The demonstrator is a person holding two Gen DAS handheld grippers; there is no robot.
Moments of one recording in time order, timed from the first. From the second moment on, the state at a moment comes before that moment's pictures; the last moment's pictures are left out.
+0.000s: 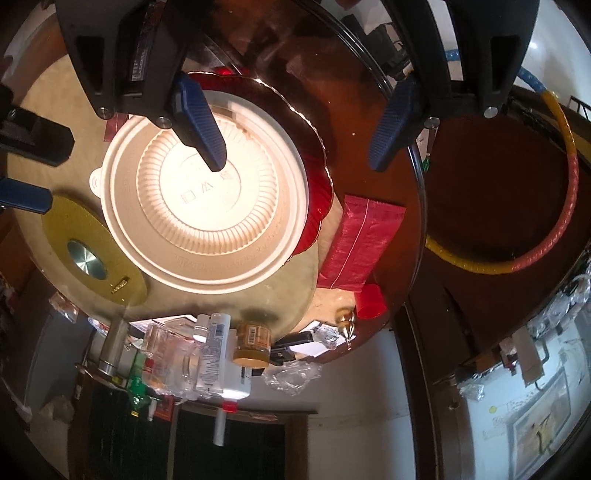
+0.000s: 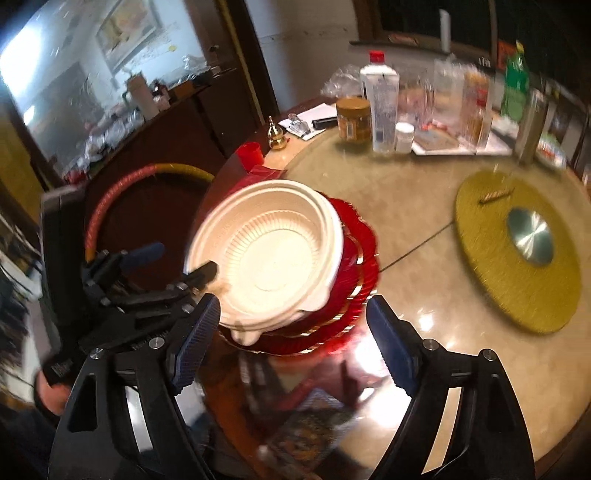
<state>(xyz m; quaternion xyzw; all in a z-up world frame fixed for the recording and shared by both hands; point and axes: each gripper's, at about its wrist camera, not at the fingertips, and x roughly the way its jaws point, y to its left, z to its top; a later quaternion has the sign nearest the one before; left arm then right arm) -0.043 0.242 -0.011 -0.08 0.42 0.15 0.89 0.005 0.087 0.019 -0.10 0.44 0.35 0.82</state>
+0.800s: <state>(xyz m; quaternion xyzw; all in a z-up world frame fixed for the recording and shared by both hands) -0.069 0.203 -0.002 -0.07 0.38 0.22 0.90 -0.005 0.047 0.005 -0.17 0.35 0.37 0.84</state>
